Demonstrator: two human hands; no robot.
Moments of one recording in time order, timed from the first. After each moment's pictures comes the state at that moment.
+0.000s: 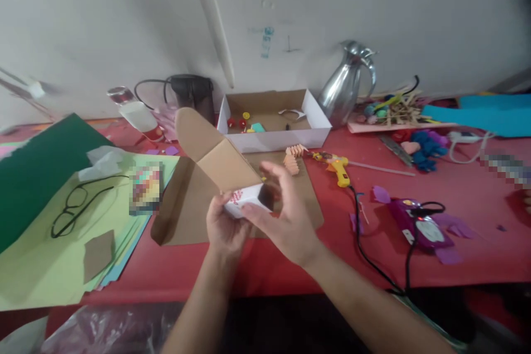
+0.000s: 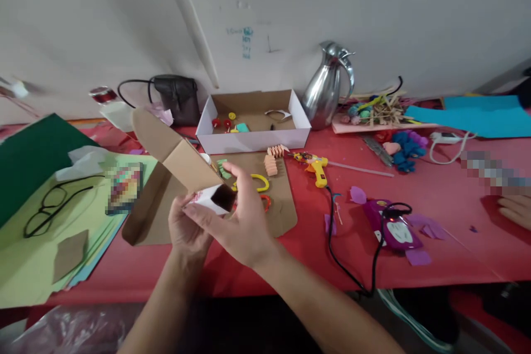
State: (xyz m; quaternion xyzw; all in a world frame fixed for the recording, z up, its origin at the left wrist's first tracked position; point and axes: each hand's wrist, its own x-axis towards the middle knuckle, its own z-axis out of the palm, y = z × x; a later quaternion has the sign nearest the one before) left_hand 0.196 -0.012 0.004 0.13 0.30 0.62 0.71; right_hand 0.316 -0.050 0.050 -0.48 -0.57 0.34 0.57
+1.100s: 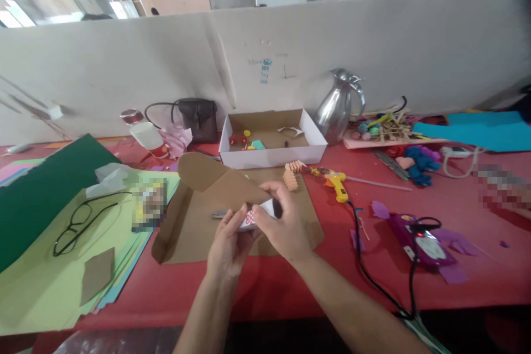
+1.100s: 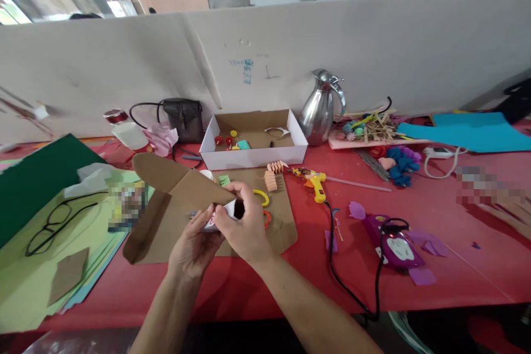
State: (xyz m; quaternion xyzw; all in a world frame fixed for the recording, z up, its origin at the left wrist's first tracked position) left_hand 0.198 -0.019 0.010 0.14 0.34 0.59 0.72; right_hand 0.312 -0.027 0.032 -0.46 -0.54 0.36 0.60
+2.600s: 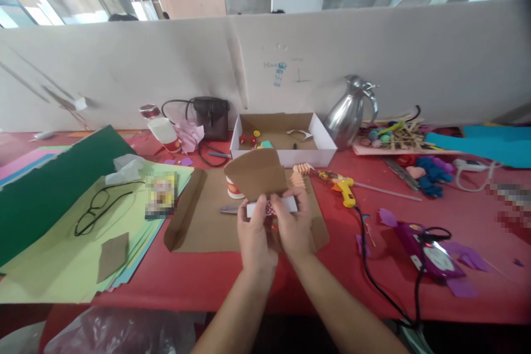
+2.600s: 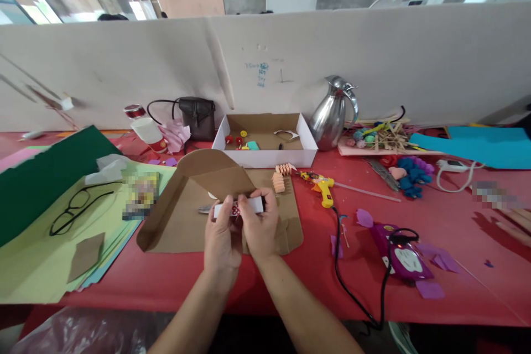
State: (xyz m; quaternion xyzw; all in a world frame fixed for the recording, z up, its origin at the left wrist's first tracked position) left_hand 0.246 -0.028 0.014 0.13 0.39 0.70 0.59; right_hand 0.295 -0.017 -0.005 -0.46 -0.33 0.40 0.72
